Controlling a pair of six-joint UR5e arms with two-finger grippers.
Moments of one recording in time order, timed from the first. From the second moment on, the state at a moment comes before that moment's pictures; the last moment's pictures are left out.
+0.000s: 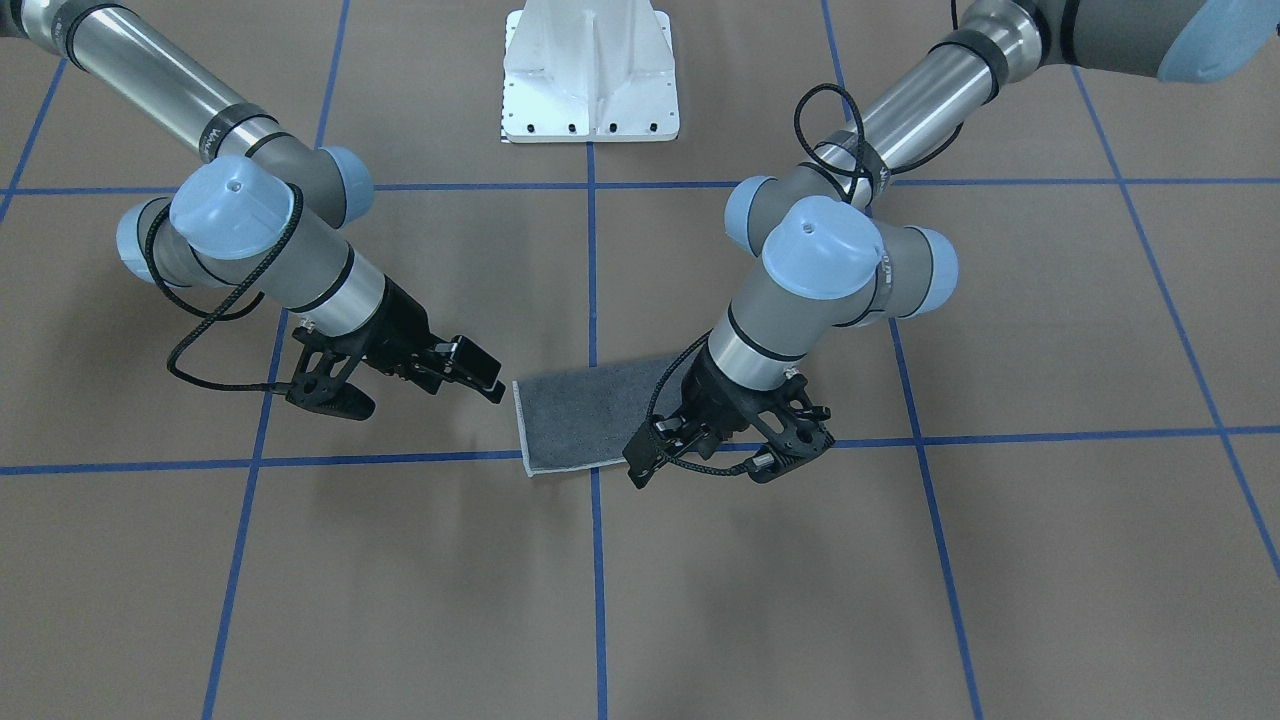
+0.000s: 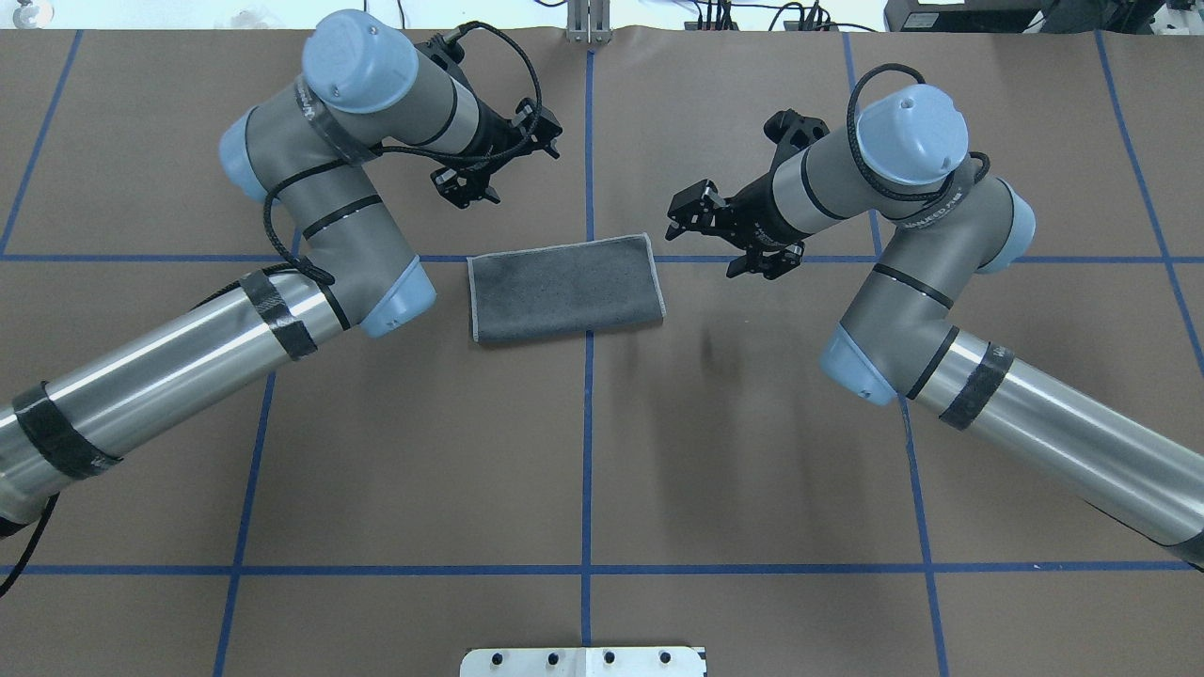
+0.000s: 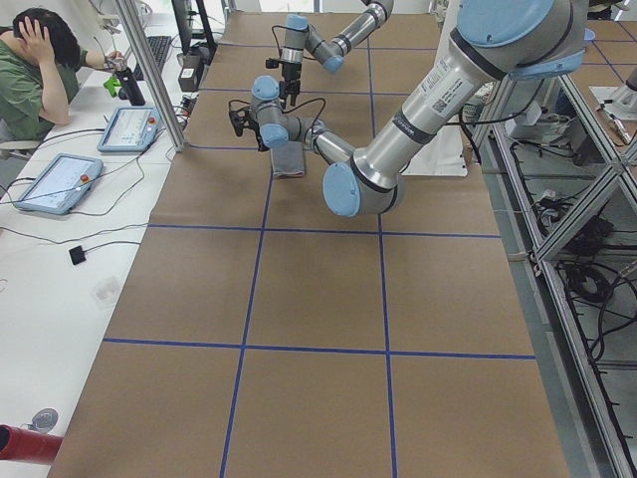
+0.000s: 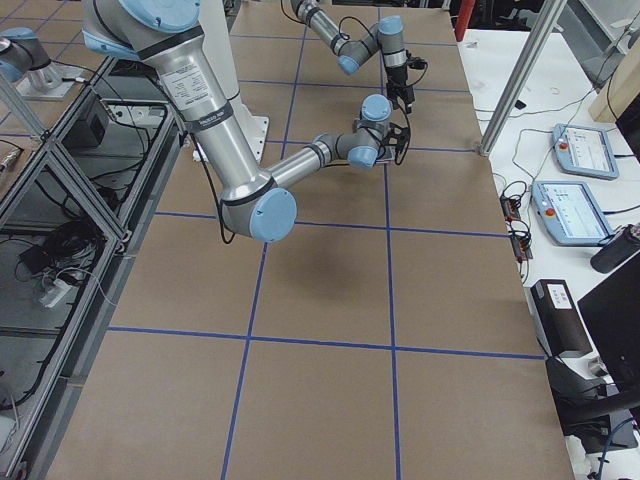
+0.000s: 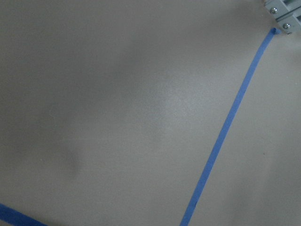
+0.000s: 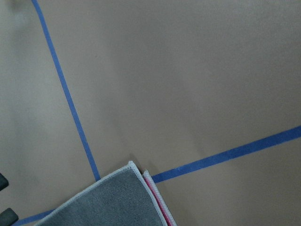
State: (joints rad) left arm -0.78 -2.40 -1.21 -2.25 -2.00 -1.67; right arm 0.74 -1.01 1.44 -0.85 2.12 1.57
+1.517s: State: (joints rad) left arm -0.83 -2.26 -1.34 -2.24 -2.05 -1.58; right arm 0.65 -0.93 1.32 -0.86 2.02 1.37
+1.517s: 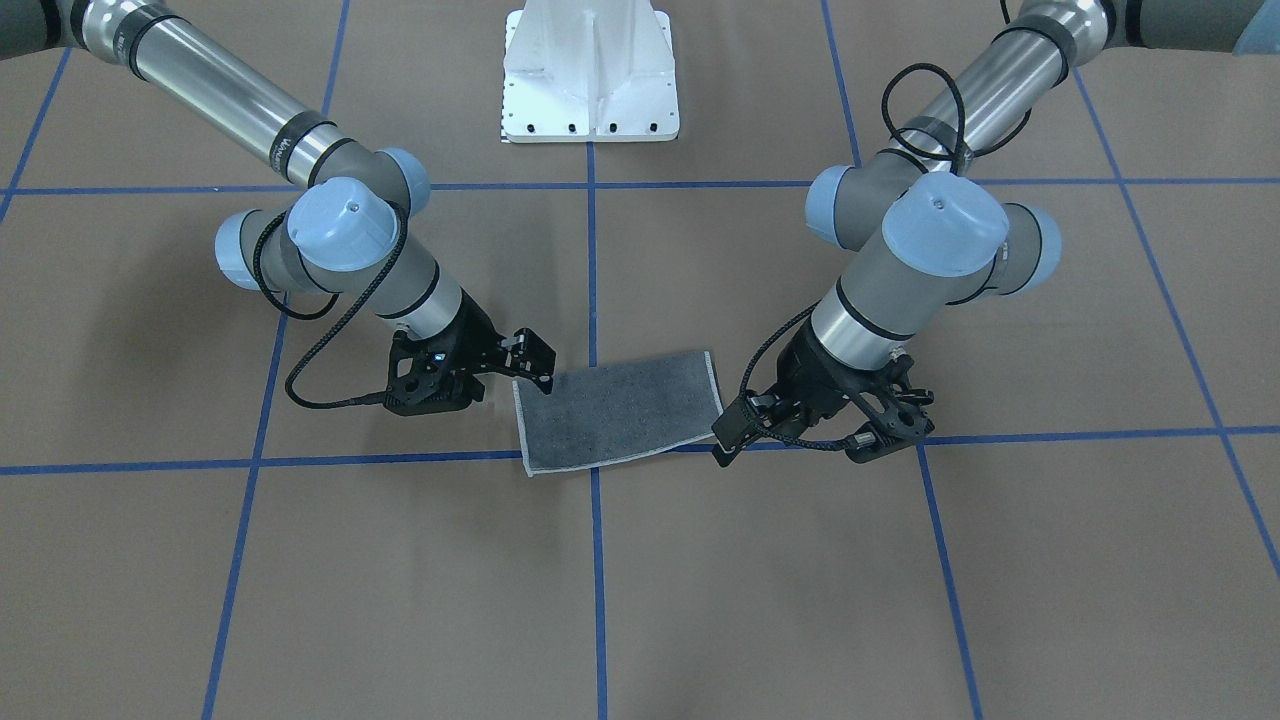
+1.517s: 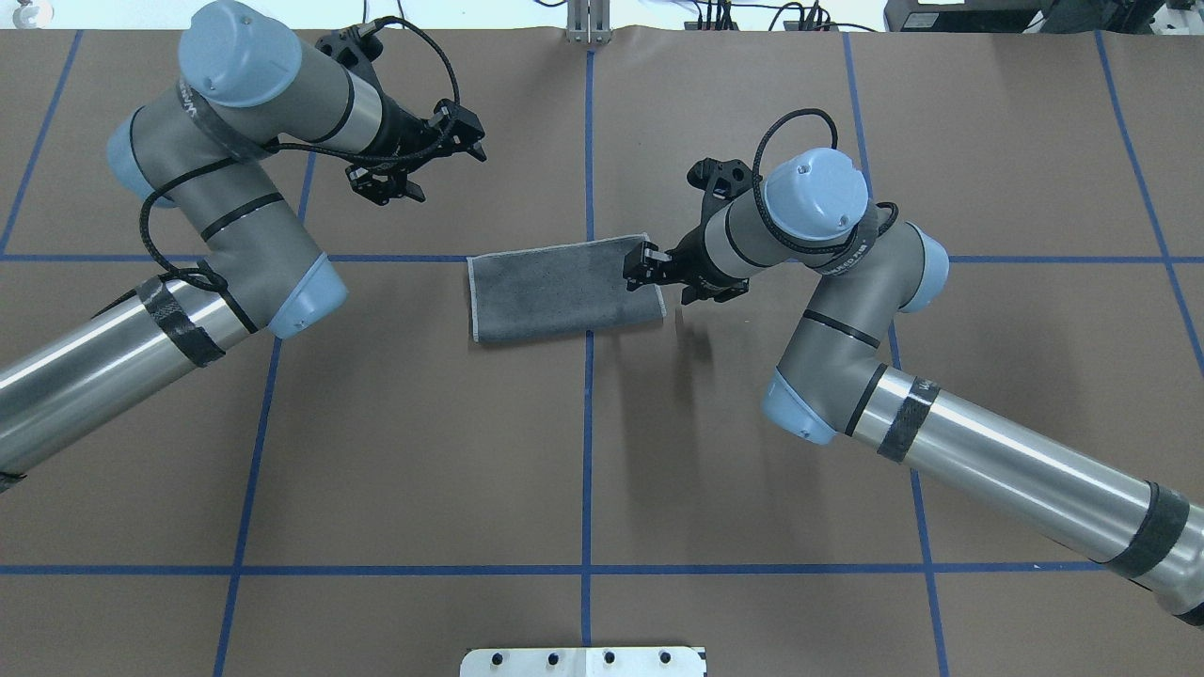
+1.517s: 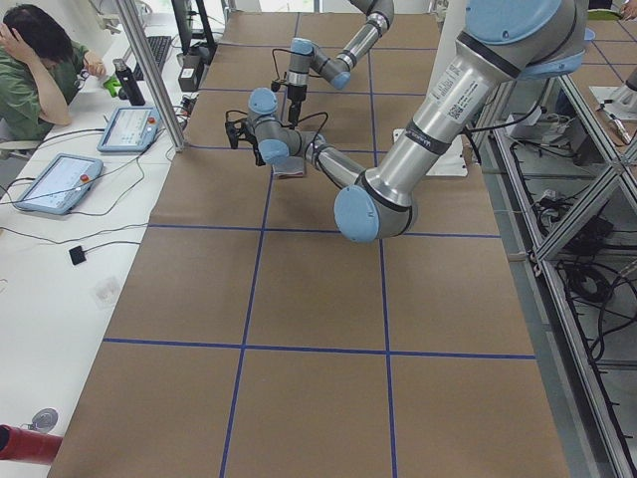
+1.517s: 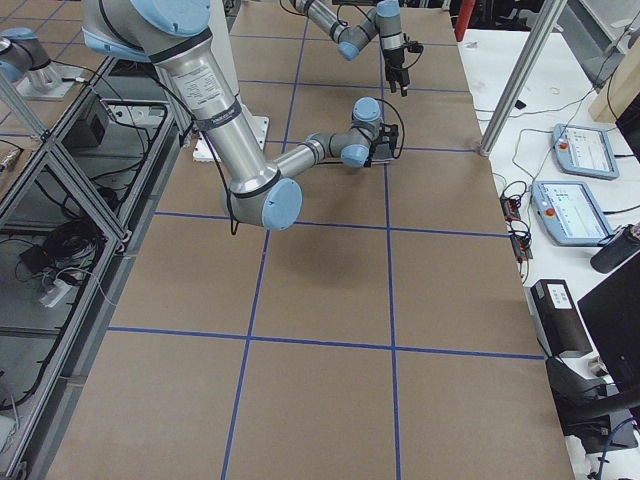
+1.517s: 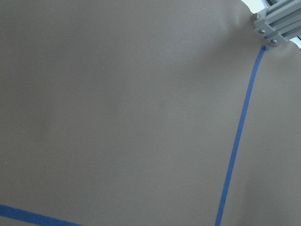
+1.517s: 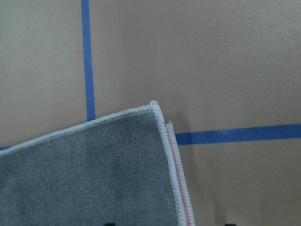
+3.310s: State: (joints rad) left arm -0.83 -2.25 -1.34 -2.24 -2.04 -1.58; right arm 0.64 -0.92 1.29 -0.86 2.03 1.37
